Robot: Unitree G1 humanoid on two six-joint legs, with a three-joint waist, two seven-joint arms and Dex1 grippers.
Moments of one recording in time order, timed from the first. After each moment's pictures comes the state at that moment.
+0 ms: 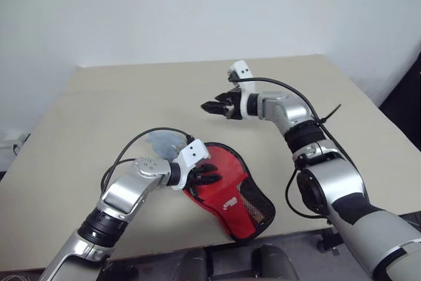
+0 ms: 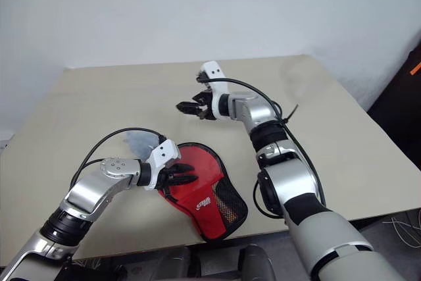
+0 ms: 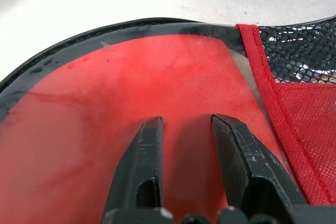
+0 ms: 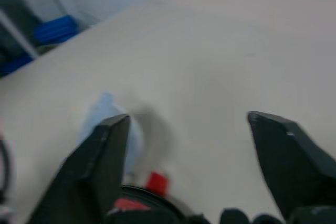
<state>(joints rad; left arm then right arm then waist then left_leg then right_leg) -0.34 0.63 -0.34 -0.17 -0.28 0.68 -0.85 -1.24 -0.02 0.04 0.98 0.19 0.55 0.85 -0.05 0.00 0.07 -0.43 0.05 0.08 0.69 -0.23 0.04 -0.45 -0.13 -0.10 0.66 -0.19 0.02</state>
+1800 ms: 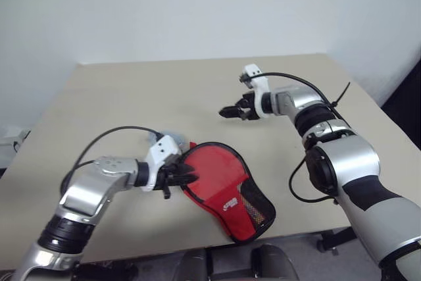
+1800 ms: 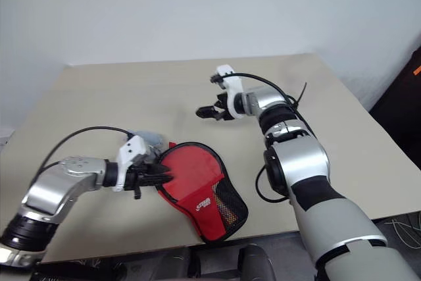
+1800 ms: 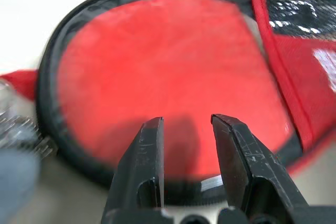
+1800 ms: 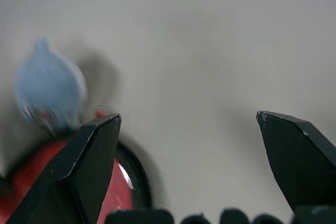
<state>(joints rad) -0.24 0.84 -0.10 -0.24 -0.41 0.72 -1.05 -1.27 -0.21 0.09 1.20 -0.02 0.52 1.01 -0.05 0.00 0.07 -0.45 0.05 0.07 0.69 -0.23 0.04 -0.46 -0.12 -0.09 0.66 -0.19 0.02</state>
